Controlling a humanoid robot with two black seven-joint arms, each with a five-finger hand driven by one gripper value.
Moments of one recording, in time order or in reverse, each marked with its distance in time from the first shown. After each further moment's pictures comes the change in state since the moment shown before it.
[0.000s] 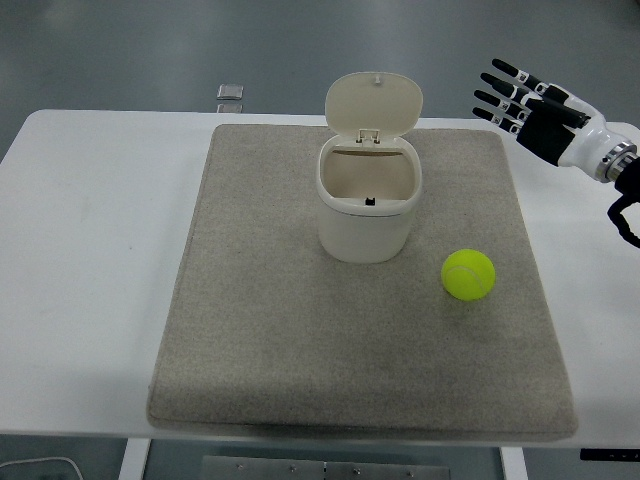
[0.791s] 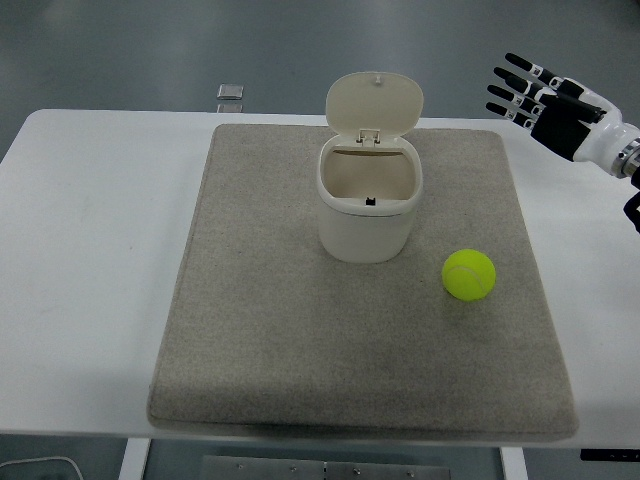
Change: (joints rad) left arm -0.015 0.000 0.000 -0.012 0.000 0.000 0.000; right arm 0.004 -0.037 -0.001 -0.001 -0.012 0.021 0.000
